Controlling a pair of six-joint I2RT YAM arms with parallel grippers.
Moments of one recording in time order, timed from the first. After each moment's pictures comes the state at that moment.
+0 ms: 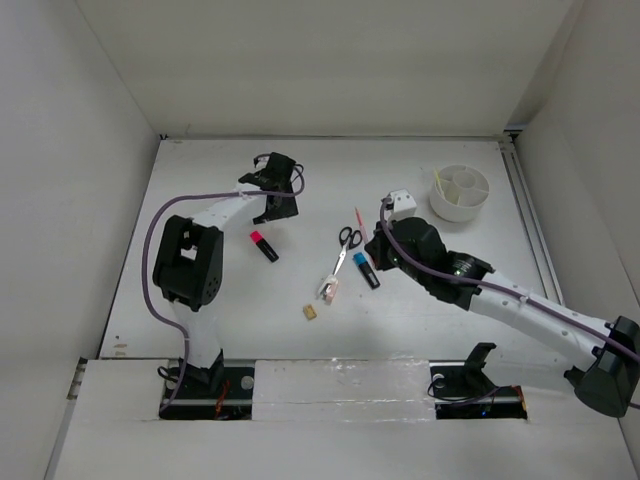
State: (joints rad) left arm -0.40 1.87 1.42 -0.60 -0.30 -0.57; right arm 0.86 1.10 0.89 -0.28 0.31 0.41
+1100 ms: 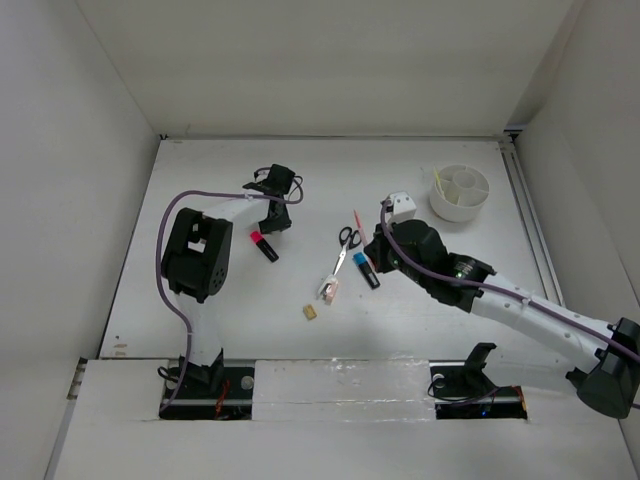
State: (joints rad) left arm -0.39 1.97 1.35 -0.52 -0.28 -0.59; right arm 0.88 1.09 0.88 -0.28 0.31 0.41
